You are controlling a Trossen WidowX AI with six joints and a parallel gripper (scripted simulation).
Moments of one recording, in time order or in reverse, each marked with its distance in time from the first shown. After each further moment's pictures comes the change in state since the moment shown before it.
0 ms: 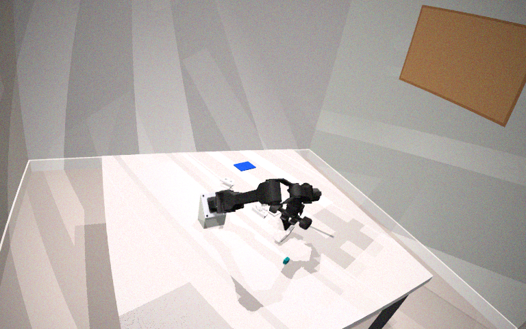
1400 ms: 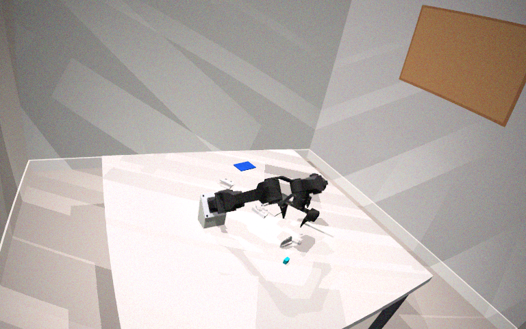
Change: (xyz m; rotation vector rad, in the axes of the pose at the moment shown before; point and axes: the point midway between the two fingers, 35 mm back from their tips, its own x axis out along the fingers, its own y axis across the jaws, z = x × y) arm -0.052 -0.017 0.001 -0.006 -0.001 0.005
